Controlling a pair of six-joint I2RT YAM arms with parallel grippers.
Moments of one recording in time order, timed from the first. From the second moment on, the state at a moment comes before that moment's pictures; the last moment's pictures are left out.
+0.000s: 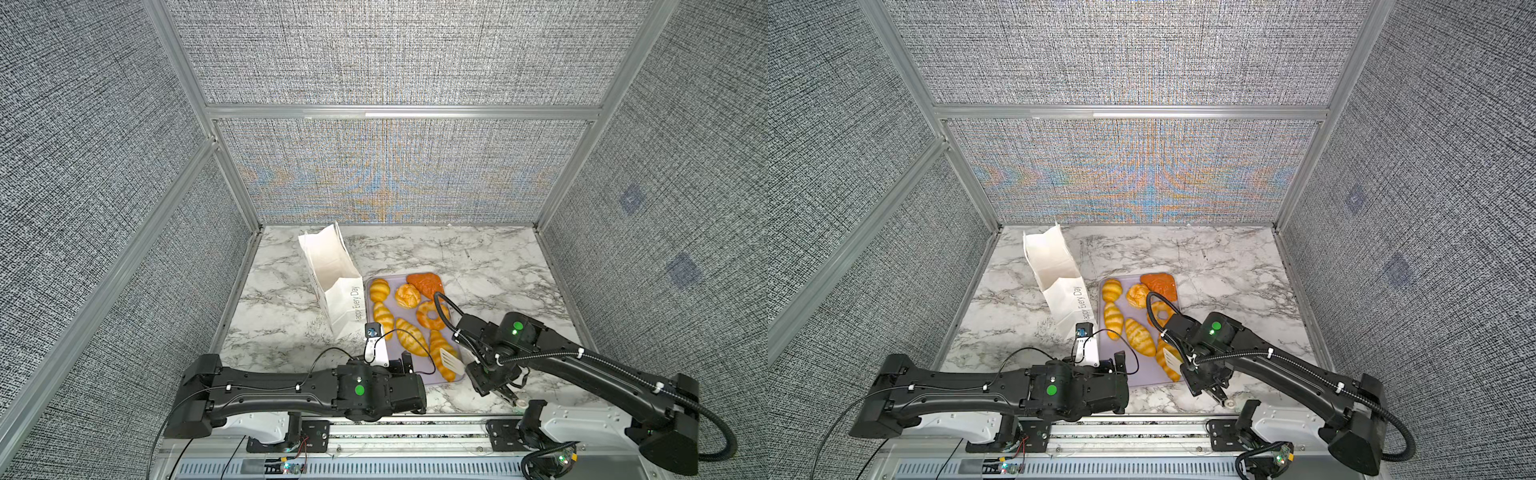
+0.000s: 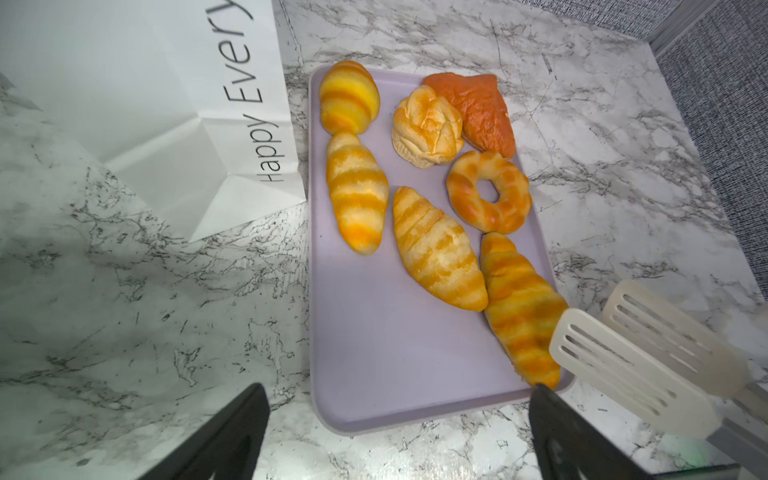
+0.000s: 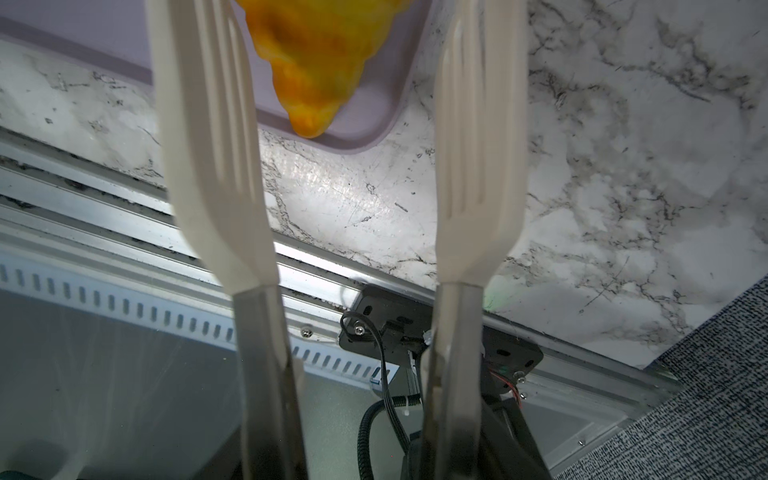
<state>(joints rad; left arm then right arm) -1.54 1.28 0.97 -0.93 -0.76 -1.45 0.97 1.17 1.03 -1.48 0.02 0.53</state>
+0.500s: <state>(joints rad) -1.54 1.28 0.95 -0.91 -0.68 -1.49 1.01 1.29 1.06 -1.46 0.03 0.55</state>
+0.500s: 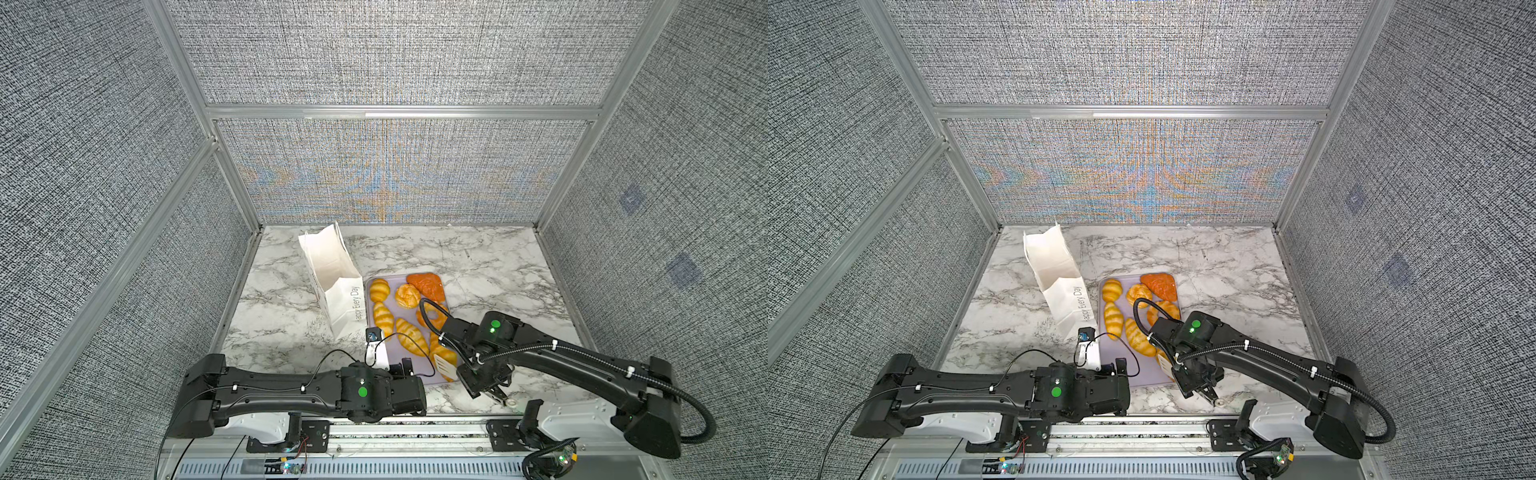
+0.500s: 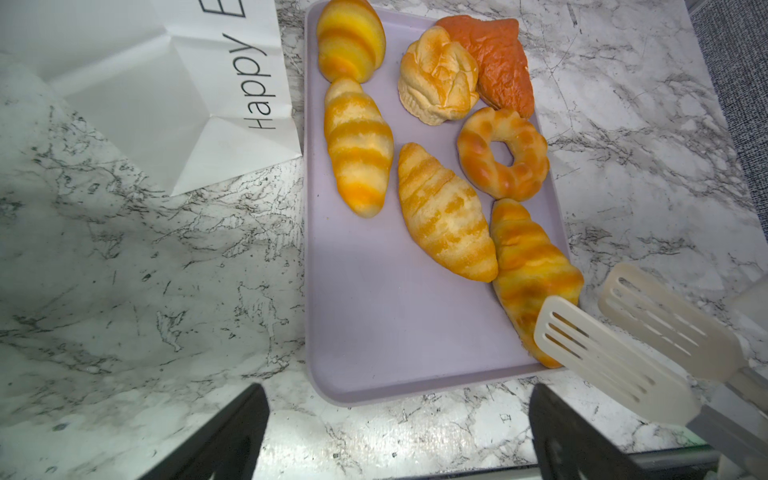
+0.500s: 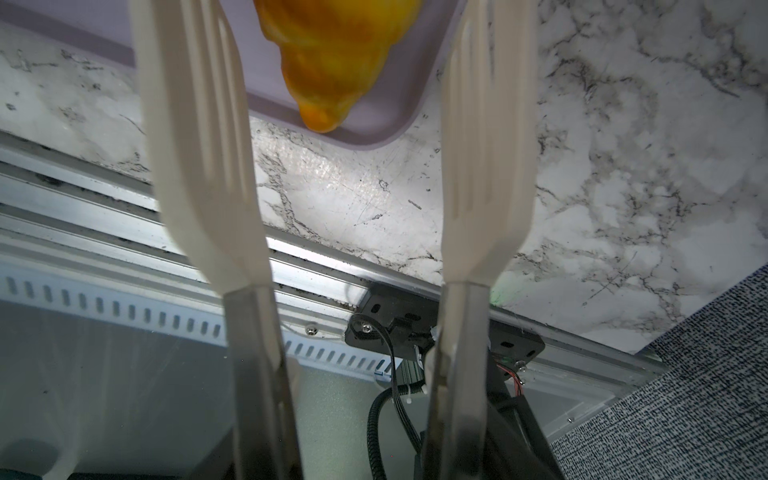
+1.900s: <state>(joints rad) -1.54 1.17 0.95 -1.05 -0.74 -1.52 0.99 1.41 1.15 -1.49 0.10 0.45</state>
